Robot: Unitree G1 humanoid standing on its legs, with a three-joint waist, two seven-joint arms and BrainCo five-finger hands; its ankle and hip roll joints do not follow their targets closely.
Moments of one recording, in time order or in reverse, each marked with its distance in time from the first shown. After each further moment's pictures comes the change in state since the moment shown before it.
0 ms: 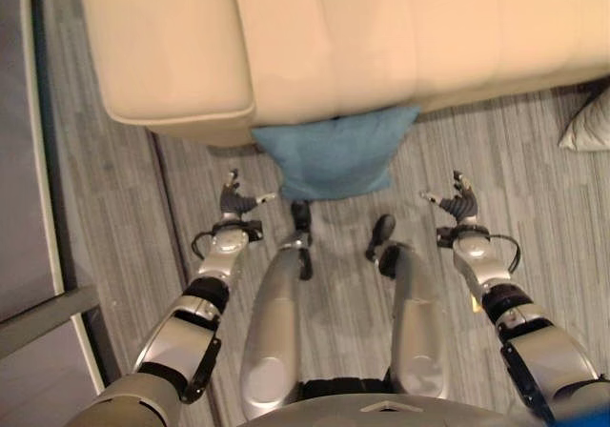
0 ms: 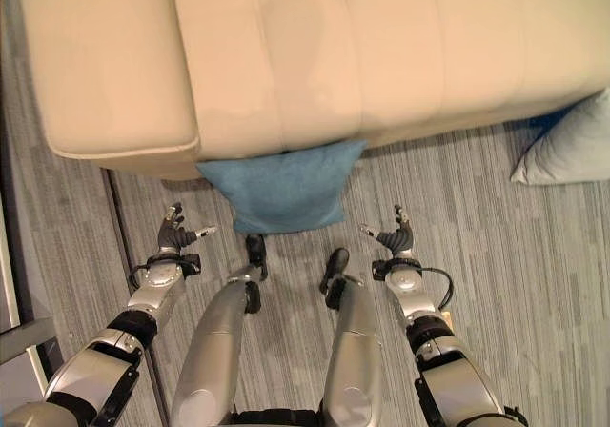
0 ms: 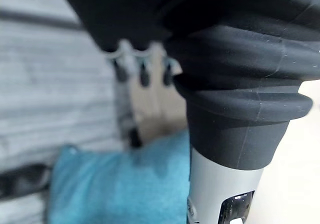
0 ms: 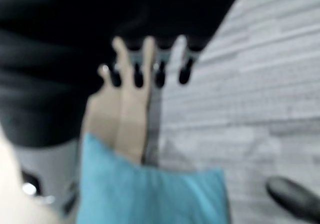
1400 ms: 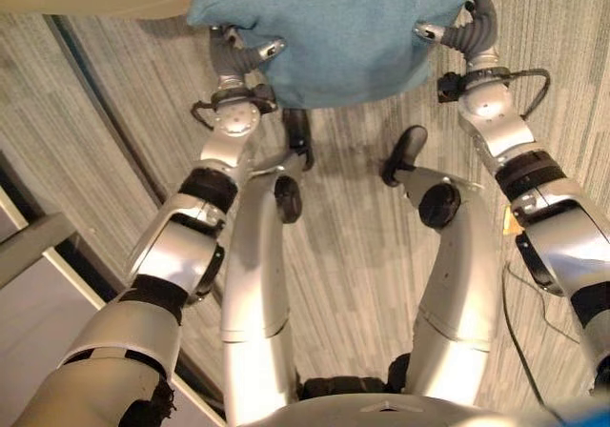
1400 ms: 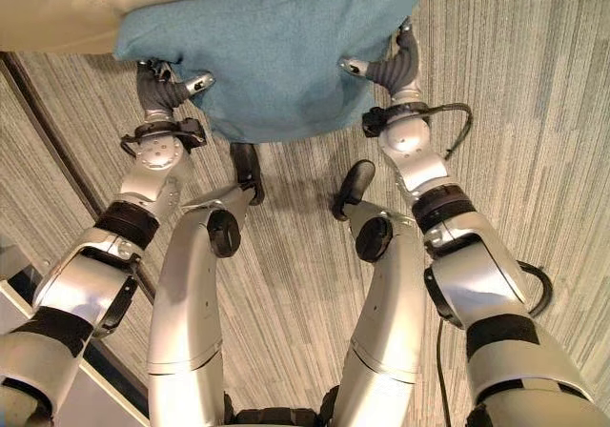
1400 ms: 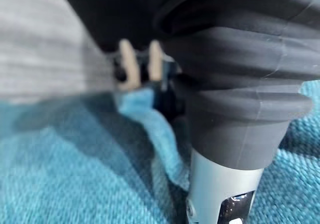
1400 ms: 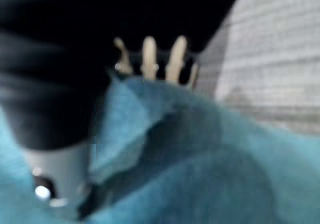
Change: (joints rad) left arm -0.500 0.035 -0.137 -0.093 -0.126 -0.008 0.159; right arm -0.658 -0.064 0.232 0.017 0.059 0.024 -0.015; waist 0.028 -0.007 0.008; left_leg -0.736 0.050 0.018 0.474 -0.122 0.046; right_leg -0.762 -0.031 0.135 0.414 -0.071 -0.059
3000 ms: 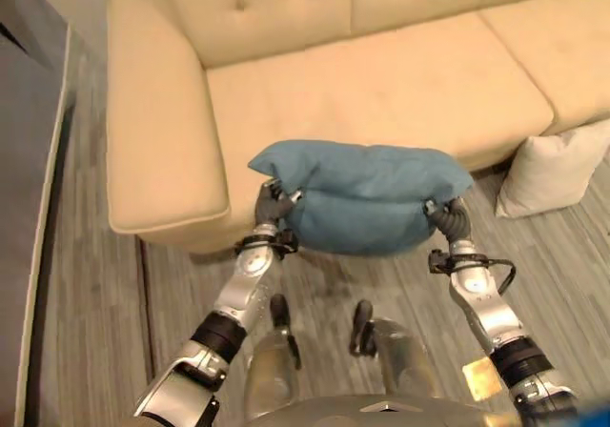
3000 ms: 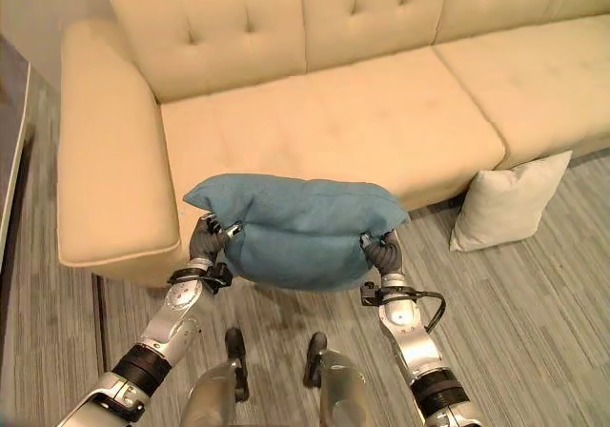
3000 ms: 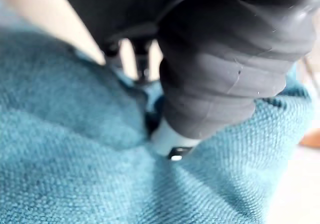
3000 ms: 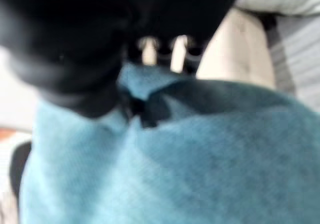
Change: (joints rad) left arm 0.803 -0.095 -0.013 -0.453 -0.035 -0.005 -0.236; right arm 1.053 0.108 -0.219 -0.568 -0.140 -0.012 0.107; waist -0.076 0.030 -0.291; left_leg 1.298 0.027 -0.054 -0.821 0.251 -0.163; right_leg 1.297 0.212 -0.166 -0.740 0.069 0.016
